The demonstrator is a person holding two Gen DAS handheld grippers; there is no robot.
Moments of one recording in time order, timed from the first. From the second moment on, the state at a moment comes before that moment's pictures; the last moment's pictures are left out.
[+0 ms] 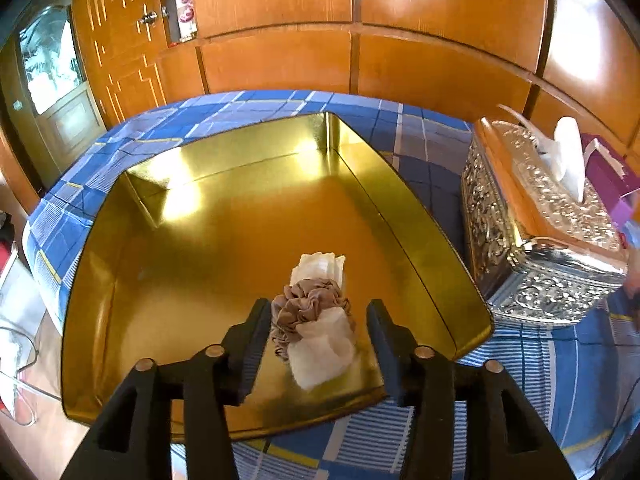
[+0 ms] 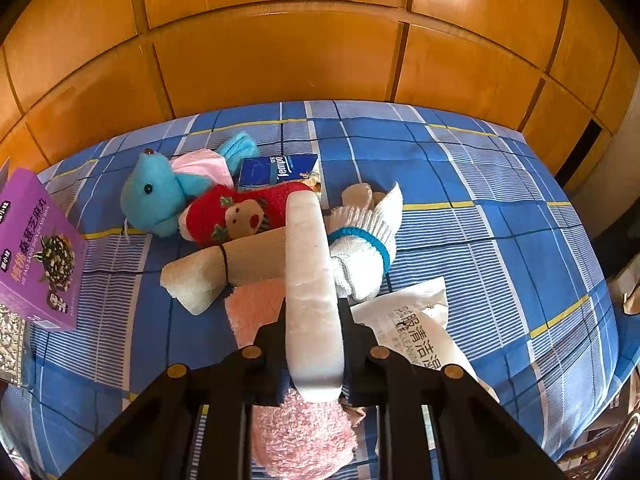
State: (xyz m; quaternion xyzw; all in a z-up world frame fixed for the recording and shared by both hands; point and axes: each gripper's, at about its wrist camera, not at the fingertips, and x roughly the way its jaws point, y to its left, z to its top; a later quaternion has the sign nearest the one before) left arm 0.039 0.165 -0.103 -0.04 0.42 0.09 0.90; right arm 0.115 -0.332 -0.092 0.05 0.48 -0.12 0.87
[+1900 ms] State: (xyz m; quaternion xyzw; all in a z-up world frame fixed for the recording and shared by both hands) left arm -0.043 0.180 -0.035 0.00 0.33 0.11 0.94; right arm 0.219 -0.101 0.059 -0.06 0.38 0.05 0.92
